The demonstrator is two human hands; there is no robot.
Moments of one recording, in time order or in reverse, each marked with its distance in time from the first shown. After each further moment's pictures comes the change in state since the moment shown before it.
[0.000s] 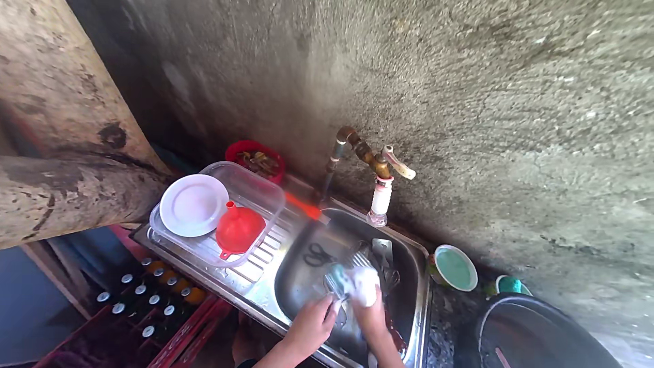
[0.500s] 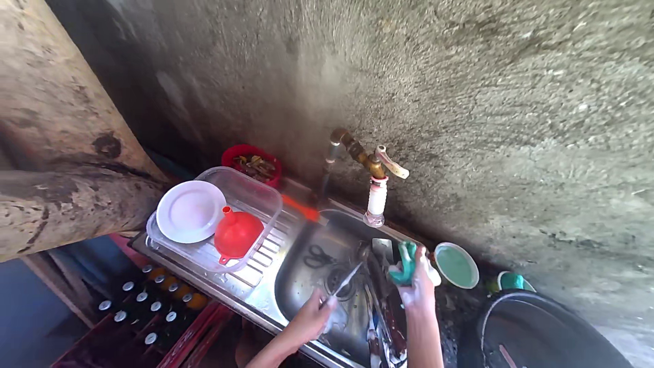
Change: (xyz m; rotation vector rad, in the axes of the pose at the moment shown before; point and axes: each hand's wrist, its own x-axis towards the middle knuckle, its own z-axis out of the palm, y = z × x) left_hand 0.007 -0.012 -0.007 -0.574 -0.131 -0.274; right_hand 0.075 -0.005 -0.060 0.710 0.440 0.693
